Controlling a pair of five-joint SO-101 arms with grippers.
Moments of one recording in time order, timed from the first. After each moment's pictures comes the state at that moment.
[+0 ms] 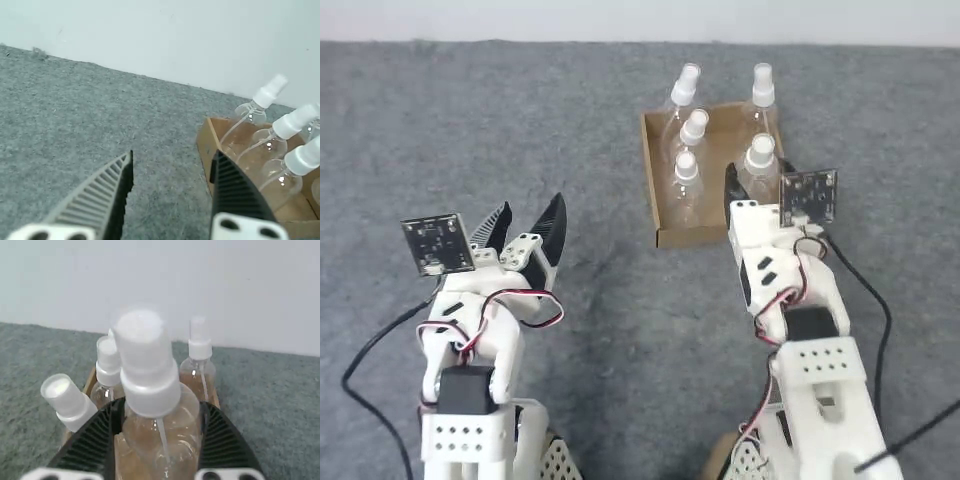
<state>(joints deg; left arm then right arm) -4.6 -84.4 77.0 41.3 17.6 -10.4 -50.9 68.5 6.3 0.3</state>
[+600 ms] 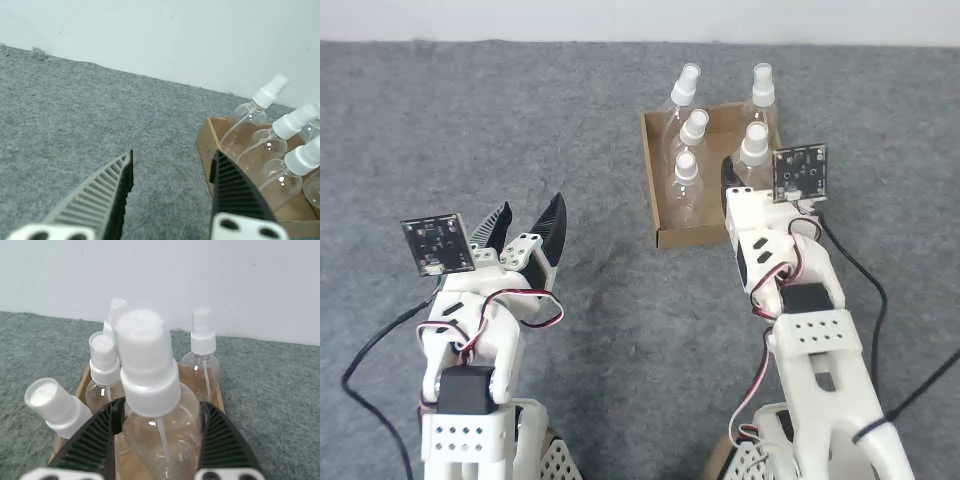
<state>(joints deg) -4.6 -84.4 77.0 41.3 17.6 -10.4 -41.1 62.2 6.3 0.3</state>
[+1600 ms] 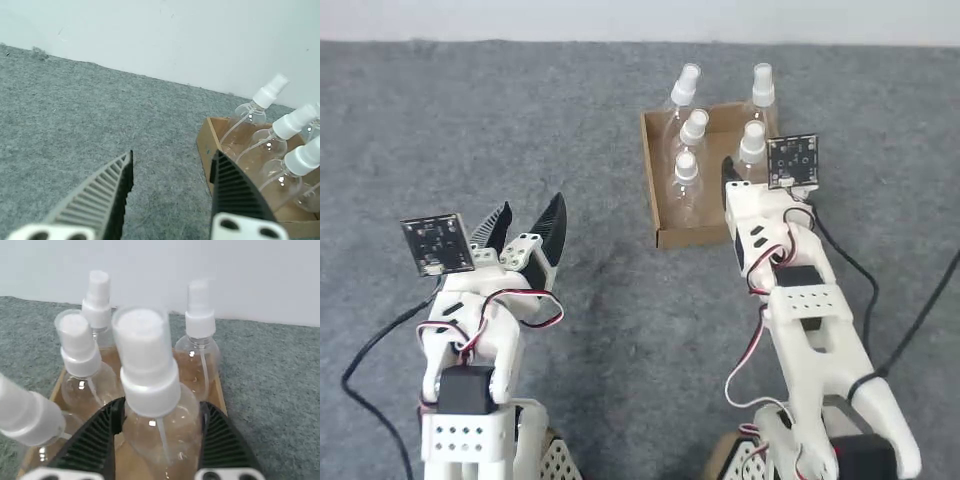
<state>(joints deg) -4.6 -84.4 77.0 41.3 17.6 -9.1 -26.4 59.3 -2.6 0.3</state>
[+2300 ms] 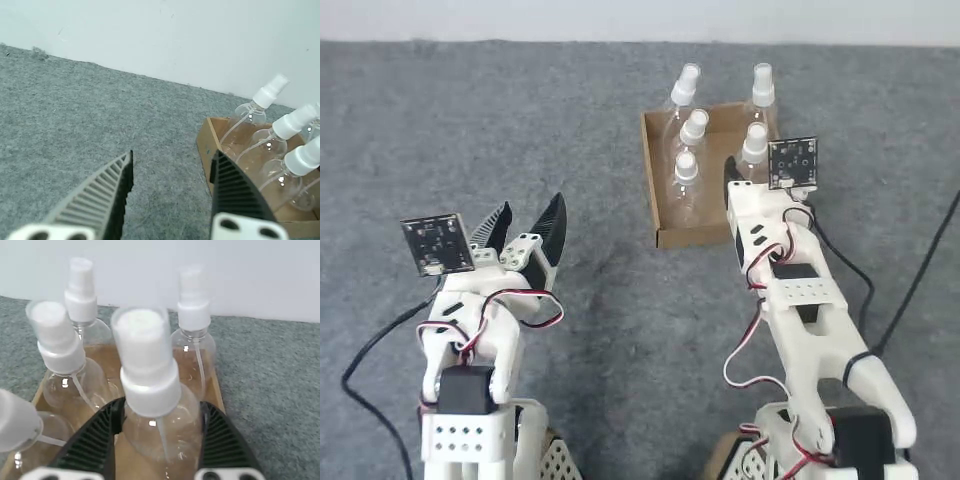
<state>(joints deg) -4.6 -84.4 77.0 41.3 17.6 -8.1 -18.4 59.3 -11.2 0.3</state>
